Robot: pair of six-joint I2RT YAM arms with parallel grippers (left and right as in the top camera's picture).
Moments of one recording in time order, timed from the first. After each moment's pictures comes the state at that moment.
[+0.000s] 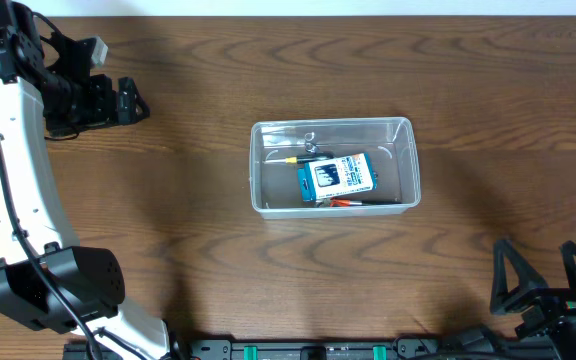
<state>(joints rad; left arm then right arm) 0.30 1.83 2.02 -1.54 0.35 0.22 0.34 0.44 1.29 -1.17 0.18 0.43</state>
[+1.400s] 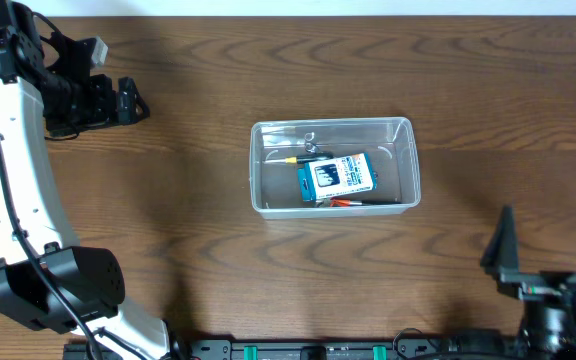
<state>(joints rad) 0.30 1.83 2.02 -1.54 0.35 0.22 -0.04 0.08 0.64 -0.31 -0.01 -0.03</state>
